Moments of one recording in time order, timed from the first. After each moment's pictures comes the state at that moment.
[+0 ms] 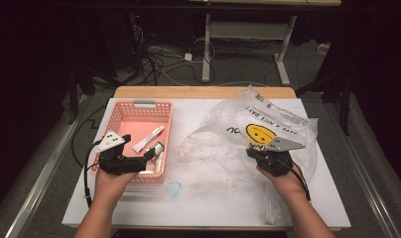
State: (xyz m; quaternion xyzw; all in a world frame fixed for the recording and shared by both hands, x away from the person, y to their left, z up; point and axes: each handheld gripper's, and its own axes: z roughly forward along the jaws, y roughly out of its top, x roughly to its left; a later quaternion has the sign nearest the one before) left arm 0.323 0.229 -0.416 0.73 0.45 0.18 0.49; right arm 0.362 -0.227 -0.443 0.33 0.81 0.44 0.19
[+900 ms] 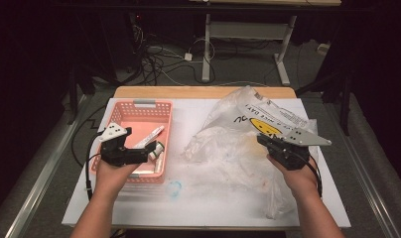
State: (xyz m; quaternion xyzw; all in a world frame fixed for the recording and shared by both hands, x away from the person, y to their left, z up) left arm 0.347 0.225 -0.403 0.73 0.46 0.17 0.47; right arm 0.351 -0.243 -0.390 0.31 0.77 0.50 0.24
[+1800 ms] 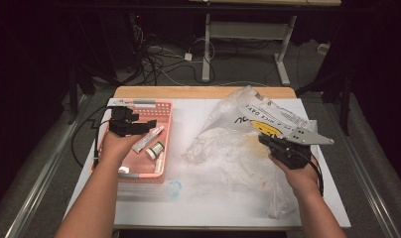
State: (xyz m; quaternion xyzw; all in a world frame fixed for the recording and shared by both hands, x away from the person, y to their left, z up) left arm 0.443 0.238 -0.420 0.76 0.51 0.11 0.38; right arm 0.356 -0.251 -0.395 0.32 0.76 0.51 0.23
